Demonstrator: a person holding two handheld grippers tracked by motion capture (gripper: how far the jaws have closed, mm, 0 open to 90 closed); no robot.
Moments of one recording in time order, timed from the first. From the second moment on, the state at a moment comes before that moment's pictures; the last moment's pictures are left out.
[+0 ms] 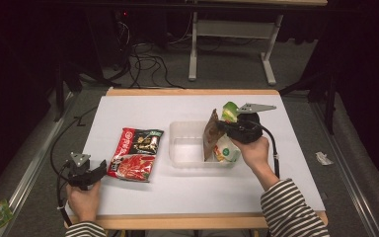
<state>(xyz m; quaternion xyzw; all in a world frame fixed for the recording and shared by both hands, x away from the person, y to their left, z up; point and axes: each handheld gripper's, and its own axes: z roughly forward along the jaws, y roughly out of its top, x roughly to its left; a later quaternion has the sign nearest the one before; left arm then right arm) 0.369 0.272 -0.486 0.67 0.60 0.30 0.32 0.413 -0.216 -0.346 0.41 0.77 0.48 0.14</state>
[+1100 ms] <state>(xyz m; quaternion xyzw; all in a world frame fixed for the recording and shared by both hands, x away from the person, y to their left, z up) 0.370 0.273 -0.486 0.67 0.60 0.30 0.32 0.361 -0.281 -0.353 0.41 0.72 0.51 0.24</state>
